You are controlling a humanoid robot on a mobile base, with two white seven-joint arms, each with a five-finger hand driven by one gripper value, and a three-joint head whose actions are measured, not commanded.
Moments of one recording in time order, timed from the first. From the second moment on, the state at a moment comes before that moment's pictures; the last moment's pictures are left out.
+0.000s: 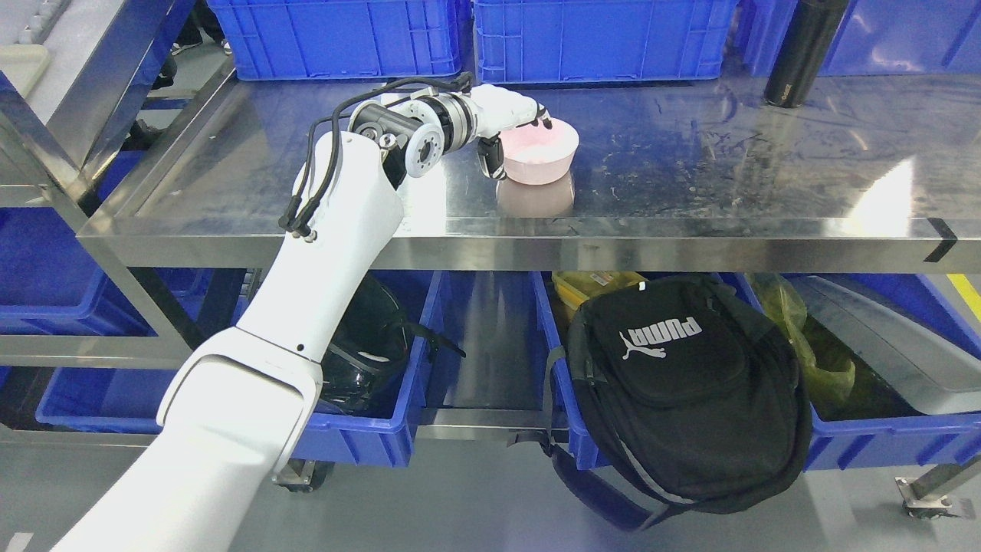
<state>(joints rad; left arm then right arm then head) -0.97 0.03 -0.47 -0.98 -1.03 -0.13 -0.70 0.00 0.00 0.05 0.00 0.05 -0.08 -0.03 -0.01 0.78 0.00</state>
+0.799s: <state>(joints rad) -0.98 0.01 -0.51 -0.82 -1.01 -0.20 -0.64 0.00 0.00 0.05 0.00 0.05 -0.08 -0.03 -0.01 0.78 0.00</state>
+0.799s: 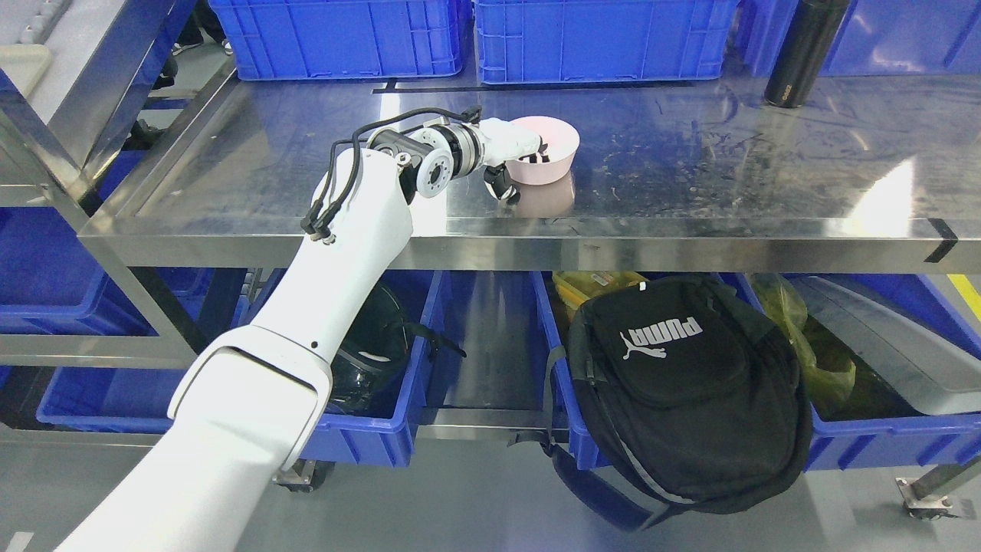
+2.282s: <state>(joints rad) -0.80 0.00 -0.22 -1.21 -0.75 -0.71 -0.74 0.00 0.00 0.05 0.00 0.05 -0.08 -0.03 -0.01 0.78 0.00</state>
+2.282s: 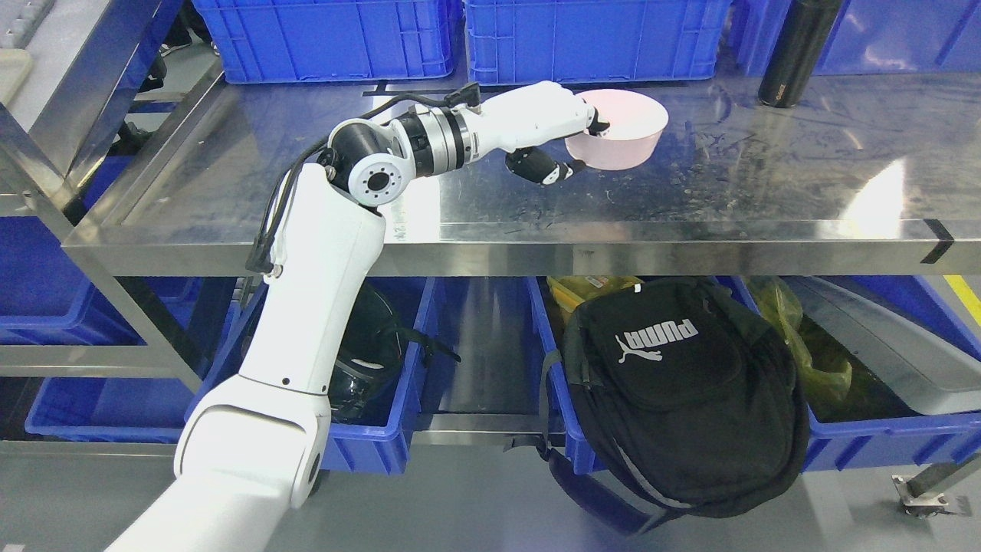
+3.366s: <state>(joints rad) -0.61 0.00 -0.15 -1.50 -0.63 -0.79 -0.77 0.00 0.00 0.05 0.00 0.05 -0.09 -0.03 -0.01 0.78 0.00</state>
